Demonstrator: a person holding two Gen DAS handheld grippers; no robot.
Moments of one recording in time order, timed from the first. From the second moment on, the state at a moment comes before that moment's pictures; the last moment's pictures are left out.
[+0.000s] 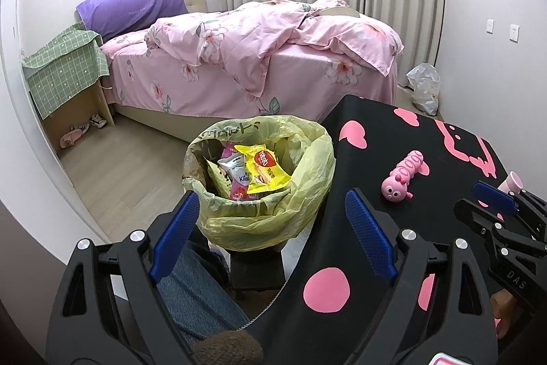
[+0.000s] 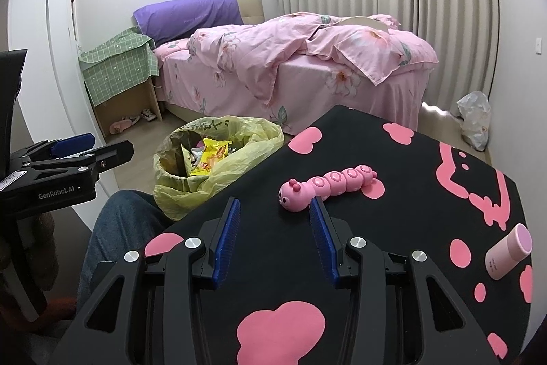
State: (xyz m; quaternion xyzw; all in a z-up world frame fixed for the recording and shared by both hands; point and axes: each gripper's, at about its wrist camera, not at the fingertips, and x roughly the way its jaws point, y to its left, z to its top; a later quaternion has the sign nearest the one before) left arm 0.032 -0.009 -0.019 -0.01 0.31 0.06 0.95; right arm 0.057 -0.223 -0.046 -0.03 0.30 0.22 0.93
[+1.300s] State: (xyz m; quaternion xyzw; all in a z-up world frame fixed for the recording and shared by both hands) left arm 0.033 -0.004 -0.021 -0.01 0.31 0.05 0.95; right arm 0.058 -0.216 -0.043 -0.03 0.29 0.21 0.93
